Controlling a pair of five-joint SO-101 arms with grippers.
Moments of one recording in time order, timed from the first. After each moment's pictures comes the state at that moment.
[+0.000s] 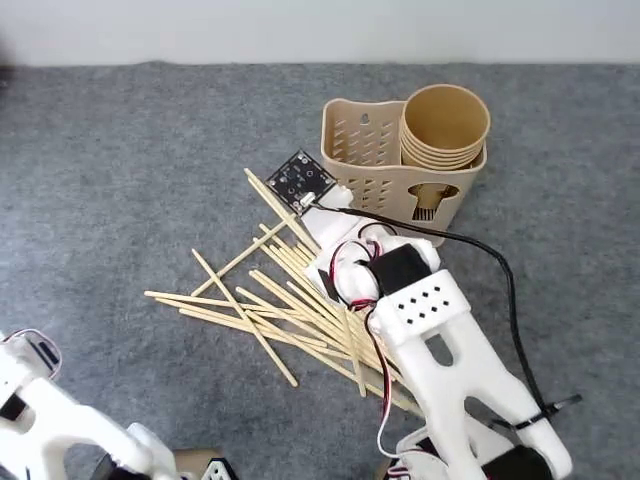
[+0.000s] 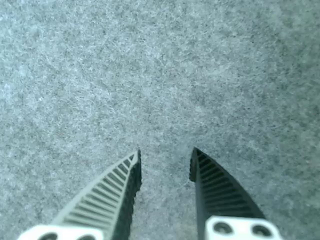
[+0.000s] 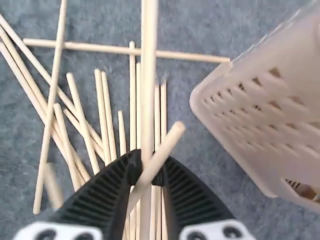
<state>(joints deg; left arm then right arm) -62.5 -30.1 58.4 54.1 -7.5 -30.8 -26.4 31.6 59.3 17.5</state>
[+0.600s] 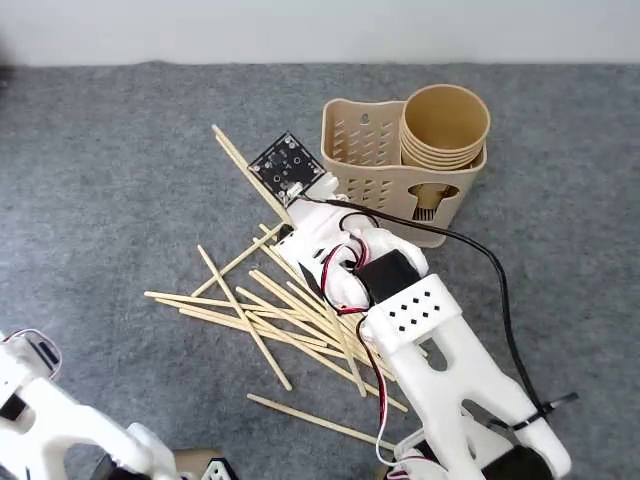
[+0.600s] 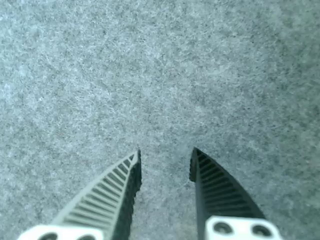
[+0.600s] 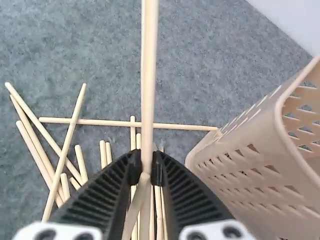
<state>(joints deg) -62.5 -30.1 58.4 54.1 -7.5 -34.0 -26.5 30.9 46.0 13.0</state>
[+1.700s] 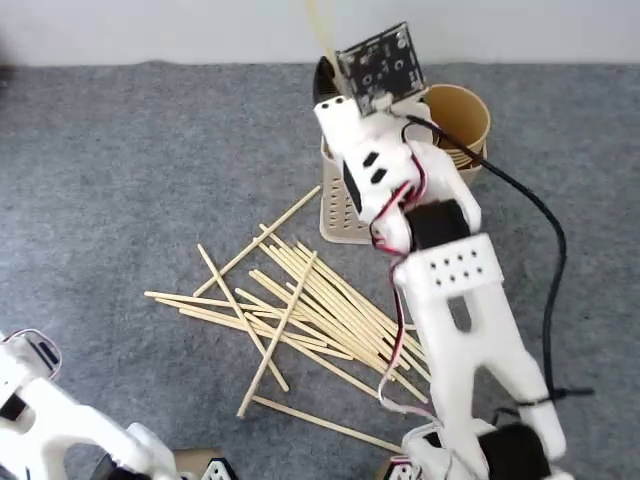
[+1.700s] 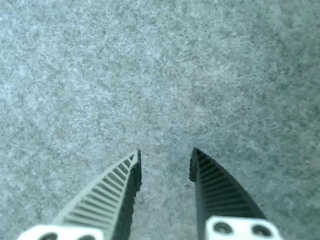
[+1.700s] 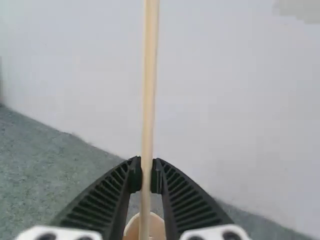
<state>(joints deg) -62.5 -30.1 58.4 54.1 -7.5 -19.8 -17.2 12.0 21.9 9.1</state>
